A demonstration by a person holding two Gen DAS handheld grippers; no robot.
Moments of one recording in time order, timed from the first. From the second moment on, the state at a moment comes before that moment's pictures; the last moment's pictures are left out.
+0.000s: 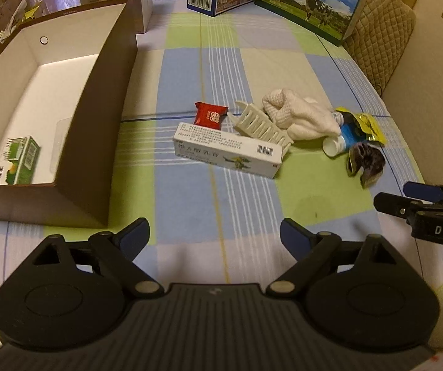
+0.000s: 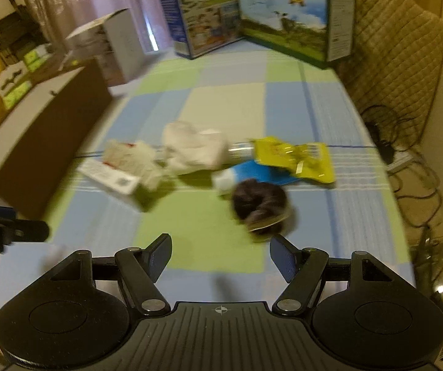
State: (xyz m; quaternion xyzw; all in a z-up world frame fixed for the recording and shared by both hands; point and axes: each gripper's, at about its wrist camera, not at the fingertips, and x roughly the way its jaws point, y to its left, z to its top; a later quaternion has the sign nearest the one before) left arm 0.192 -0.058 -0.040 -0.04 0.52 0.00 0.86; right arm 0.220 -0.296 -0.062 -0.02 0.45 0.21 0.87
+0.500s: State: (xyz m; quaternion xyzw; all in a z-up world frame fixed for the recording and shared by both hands) left arm 0.242 -0.081 -0.068 -0.08 0.52 0.01 0.85; right arm 0.265 -0.305 -0.090 -0.01 0.44 0.20 0.87
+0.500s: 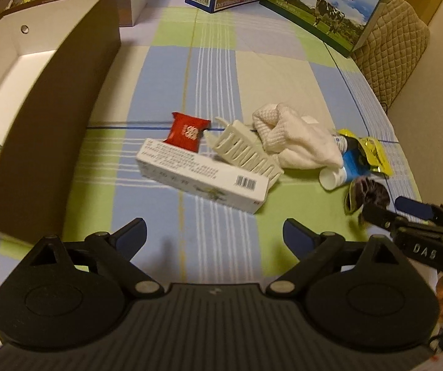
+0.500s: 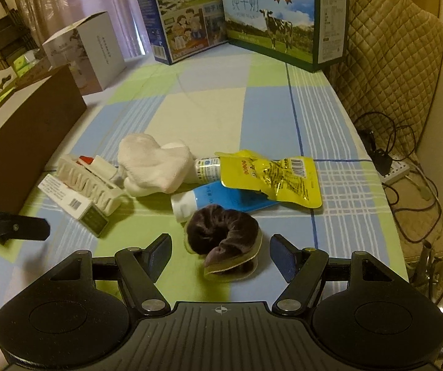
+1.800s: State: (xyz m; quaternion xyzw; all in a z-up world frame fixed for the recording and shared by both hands) left arm 0.281 -0.042 -0.115 -0.04 0.54 0.06 0.84; right arm 0.281 -0.304 -0.106 -0.01 0.45 0.21 0.87
